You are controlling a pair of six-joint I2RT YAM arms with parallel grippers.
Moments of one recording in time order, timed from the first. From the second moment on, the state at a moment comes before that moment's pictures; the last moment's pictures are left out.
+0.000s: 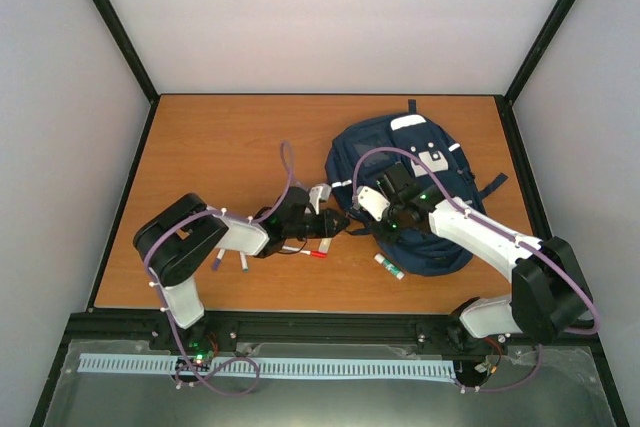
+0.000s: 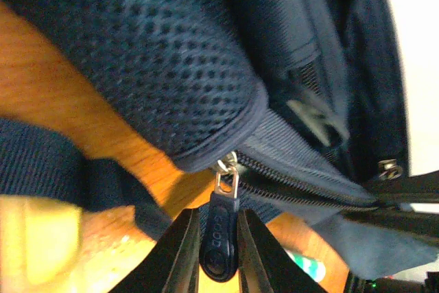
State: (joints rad) left arm -0.77 1.77 0.67 0.61 0.39 -0.85; right arm 0.59 1.36 0.88 -0.66 -0.13 -0.42
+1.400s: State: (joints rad) left arm -0.89 1.79 0.70 0.49 0.41 -0.83; right arm 0.38 1.32 1.02 -0.77 -0.20 -0.48
